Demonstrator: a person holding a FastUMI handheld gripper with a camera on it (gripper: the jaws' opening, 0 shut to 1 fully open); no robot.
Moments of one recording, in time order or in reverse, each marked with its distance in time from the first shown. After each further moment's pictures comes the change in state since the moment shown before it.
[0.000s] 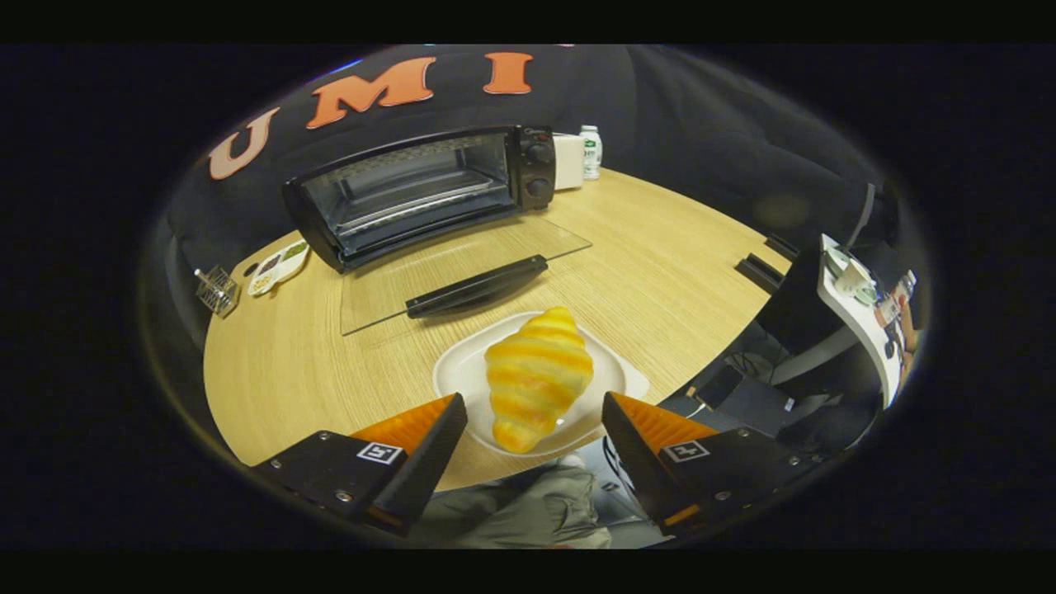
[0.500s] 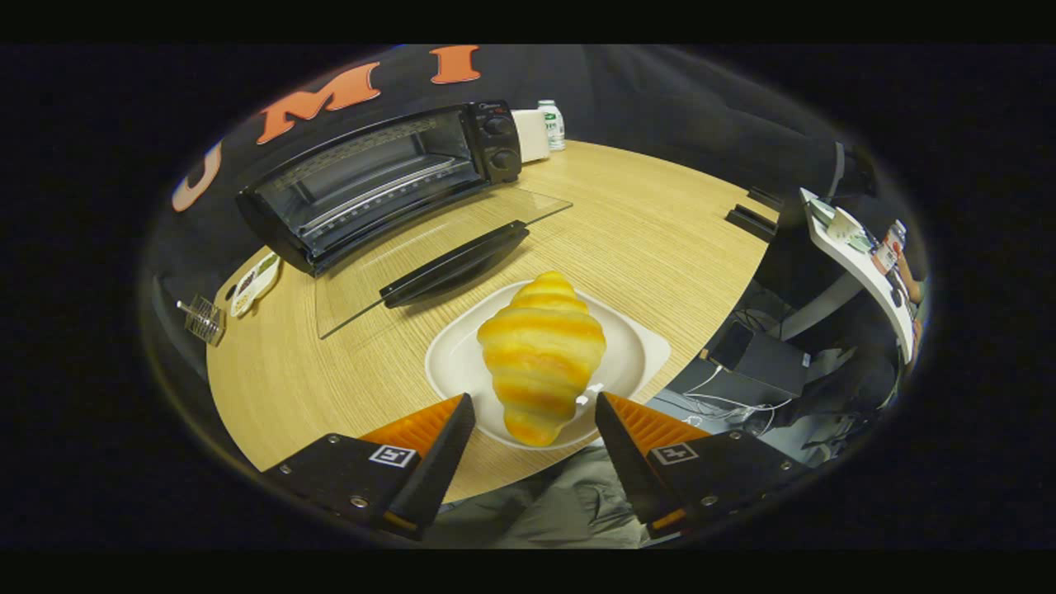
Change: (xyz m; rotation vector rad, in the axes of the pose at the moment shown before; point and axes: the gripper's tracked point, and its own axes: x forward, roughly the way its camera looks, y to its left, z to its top) arm 0.018 0.010 -0.021 0.139 0.089 -0.032
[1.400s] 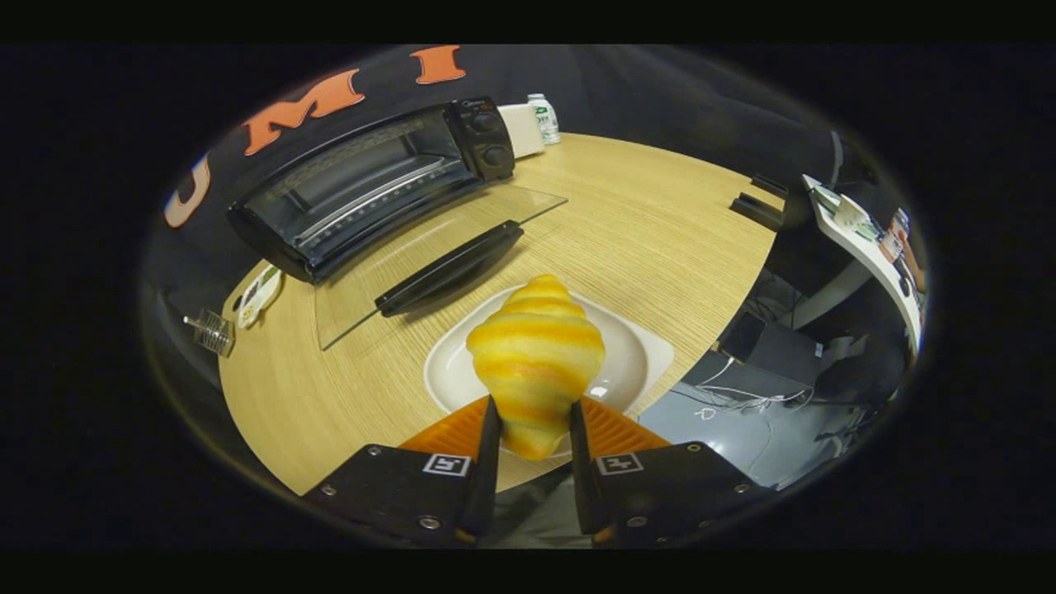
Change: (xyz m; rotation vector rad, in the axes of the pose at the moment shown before) arm -0.003 -0.002 0.009 0.038 0.017 0.057
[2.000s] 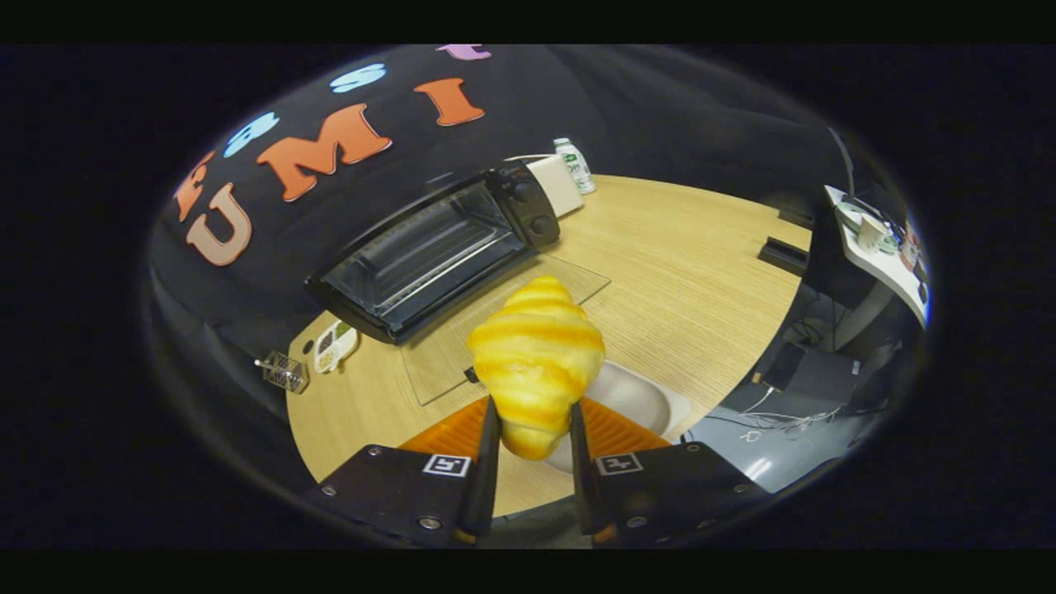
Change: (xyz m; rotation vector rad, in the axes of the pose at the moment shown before) arm -0.045 0.039 0.075 0.061 -0.158 0.234
